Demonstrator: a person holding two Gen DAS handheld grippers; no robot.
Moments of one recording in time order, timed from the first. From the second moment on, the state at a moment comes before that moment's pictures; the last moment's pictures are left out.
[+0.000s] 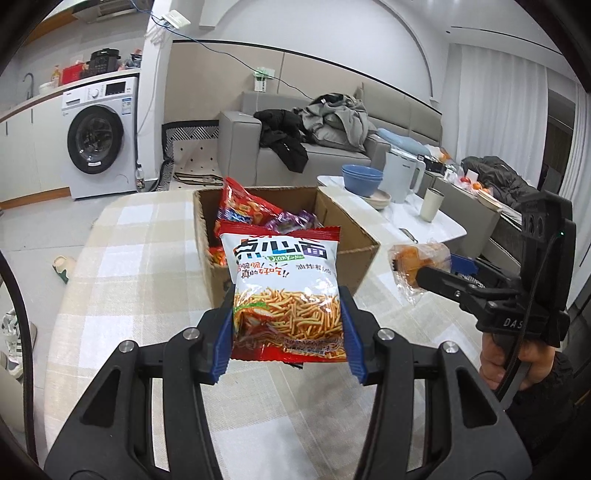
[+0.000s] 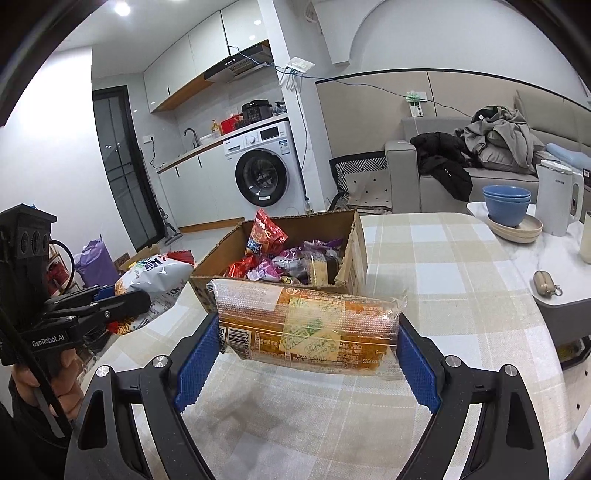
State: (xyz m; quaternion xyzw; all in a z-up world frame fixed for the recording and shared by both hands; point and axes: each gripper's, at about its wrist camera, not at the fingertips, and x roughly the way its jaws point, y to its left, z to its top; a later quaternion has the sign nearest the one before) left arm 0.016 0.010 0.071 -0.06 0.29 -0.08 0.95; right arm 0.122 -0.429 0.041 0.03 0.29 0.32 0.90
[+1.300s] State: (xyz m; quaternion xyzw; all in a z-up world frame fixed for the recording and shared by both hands) left arm 0.111 0.021 0.077 -0.06 0.29 -0.04 0.95; right arm 0.170 -0.357 0.058 -0.04 0.27 0.33 0.90
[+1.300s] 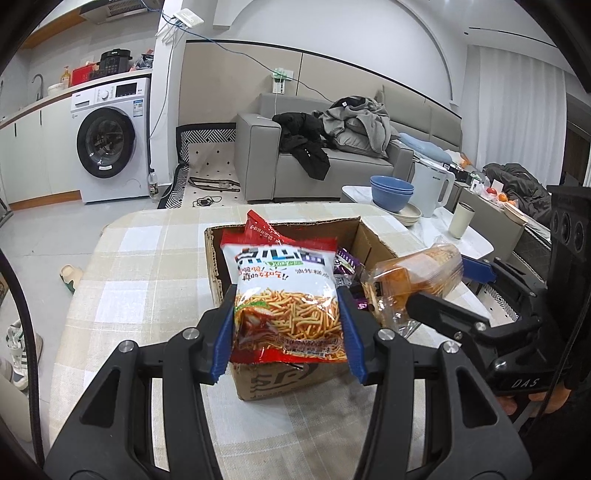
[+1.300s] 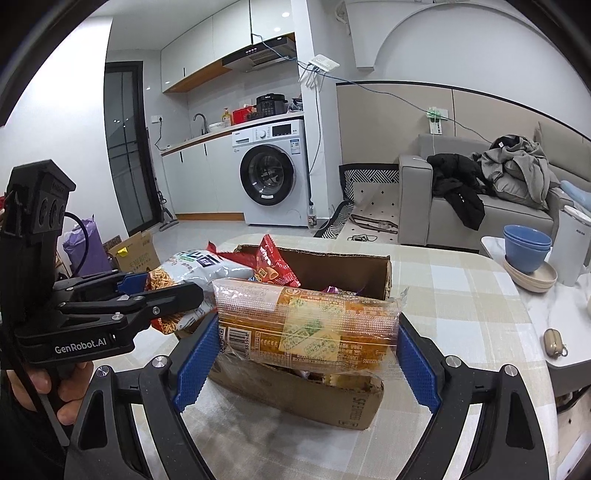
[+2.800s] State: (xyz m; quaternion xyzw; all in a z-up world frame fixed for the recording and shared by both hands) left arm 0.178 0.039 0.055 -0.08 0.30 -0.04 0.95; right arm 0.184 -0.320 0.036 -0.13 0.26 0.34 0.89
